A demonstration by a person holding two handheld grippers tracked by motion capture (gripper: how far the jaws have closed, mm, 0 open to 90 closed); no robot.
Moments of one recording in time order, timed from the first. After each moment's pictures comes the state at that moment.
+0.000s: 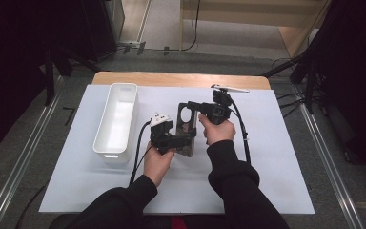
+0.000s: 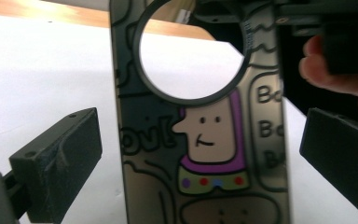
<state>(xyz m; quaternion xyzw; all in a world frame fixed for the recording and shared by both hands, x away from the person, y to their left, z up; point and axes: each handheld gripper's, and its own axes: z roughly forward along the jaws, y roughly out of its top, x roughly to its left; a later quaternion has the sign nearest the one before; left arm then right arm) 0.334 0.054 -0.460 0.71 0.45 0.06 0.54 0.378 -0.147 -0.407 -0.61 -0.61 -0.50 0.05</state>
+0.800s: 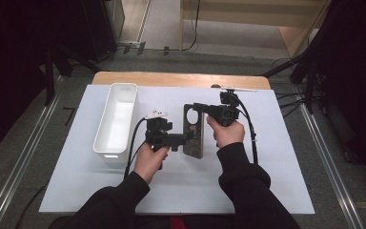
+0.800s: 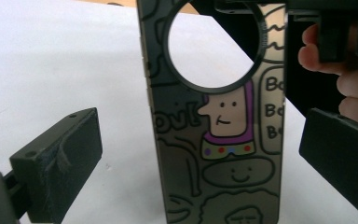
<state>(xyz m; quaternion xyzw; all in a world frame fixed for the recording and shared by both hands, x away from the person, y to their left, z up) 0.335 0.066 -0.440 0.74 0.45 0.02 0.50 0.367 -0.167 -0.400 -0.57 -0.65 -0.51 0.03</state>
